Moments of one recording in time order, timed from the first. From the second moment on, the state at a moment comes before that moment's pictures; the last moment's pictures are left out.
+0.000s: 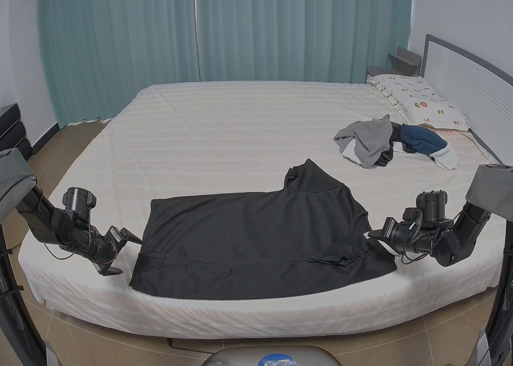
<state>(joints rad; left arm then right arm) 0.14 2.11 -0.84 -0.22 -0.35 -0.80 0.08 2.24 -0.71 -0.94 0.36 0.62</state>
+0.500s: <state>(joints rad) 0.14 2.11 -0.84 -0.22 -0.35 -0.80 0.08 2.35 -0.80 -0.95 0.37 0.58</state>
